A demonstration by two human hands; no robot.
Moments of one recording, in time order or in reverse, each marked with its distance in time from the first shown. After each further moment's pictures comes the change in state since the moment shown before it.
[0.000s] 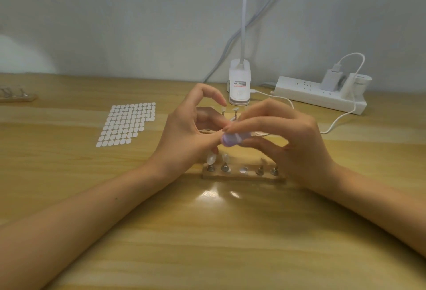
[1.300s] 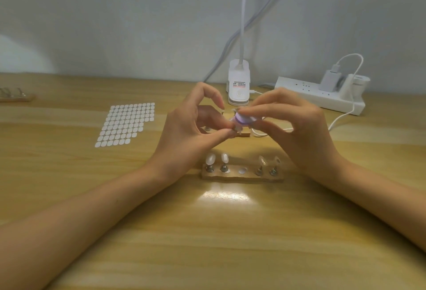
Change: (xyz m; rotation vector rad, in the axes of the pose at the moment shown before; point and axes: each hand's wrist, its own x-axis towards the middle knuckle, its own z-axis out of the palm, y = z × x) left_hand 0.000 -0.001 0.002 0.130 0.014 0.117; right_hand 0.002 0.004 -0.006 -0.010 0.045 0.052
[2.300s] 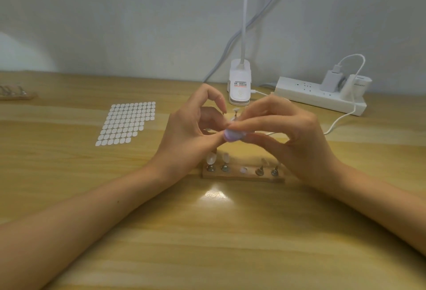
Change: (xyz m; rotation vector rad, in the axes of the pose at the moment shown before) left_hand -0.001 0.003 0.001 -0.085 -0.016 -0.009; right_hand 0.001 -0.006 0.003 0.060 -0.052 -0.031
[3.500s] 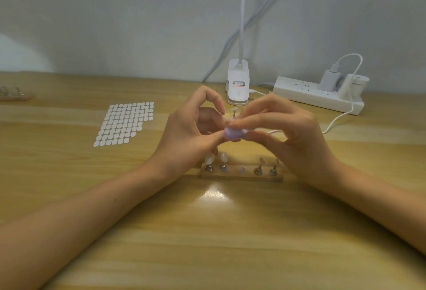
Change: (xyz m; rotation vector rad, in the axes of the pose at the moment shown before) left_hand 0.001 -0.003 0.000 -0.081 -0.036 -0.054; right_hand -0.001 0.003 0.000 0.005 0.004 -0.010
